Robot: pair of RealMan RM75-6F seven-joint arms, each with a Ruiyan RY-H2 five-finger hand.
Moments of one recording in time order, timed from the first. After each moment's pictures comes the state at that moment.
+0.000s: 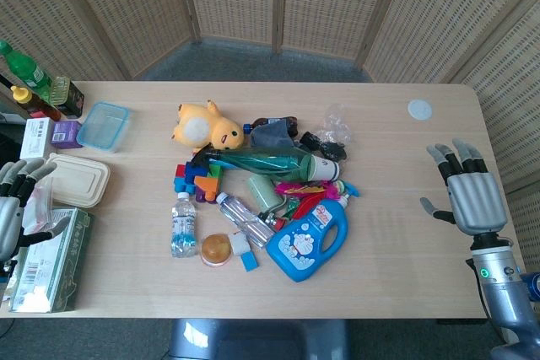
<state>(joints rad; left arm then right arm) -0.17 -1.04 -0.11 -1.76 1.39 1.45 -0.07 0.36 -1.06 0.18 -1.74 -1.33 1.34 -0.29</state>
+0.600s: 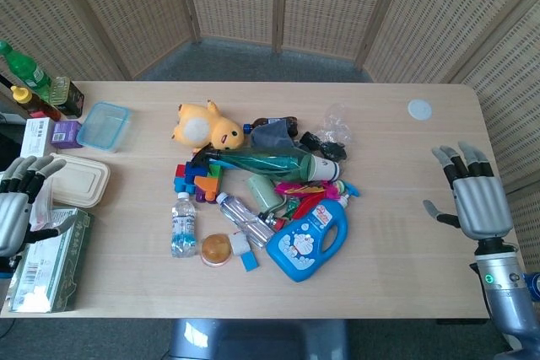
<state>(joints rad) -0.20 -1.03 -0.12 -1.76 1.42 1.41 -0.07 0.33 -1.05 0.18 -1.76 -1.34 1.37 -0.27</state>
